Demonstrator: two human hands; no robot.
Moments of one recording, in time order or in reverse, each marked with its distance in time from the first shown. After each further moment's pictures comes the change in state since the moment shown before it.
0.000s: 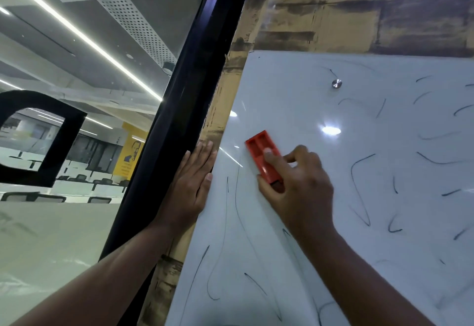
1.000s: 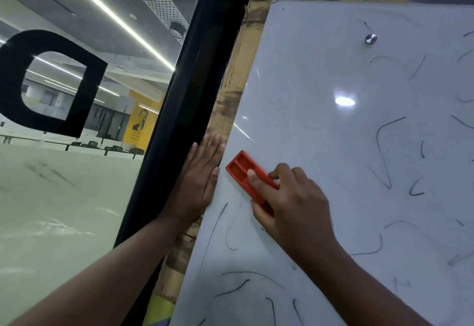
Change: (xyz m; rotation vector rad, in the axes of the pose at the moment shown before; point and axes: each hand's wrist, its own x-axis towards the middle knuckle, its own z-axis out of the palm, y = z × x) left_hand -0.067 -0.001 0.001 0.042 -0.061 -0.017; right_hand -0.075 -0.047 -0.023 -0.011 -0.302 -0.194
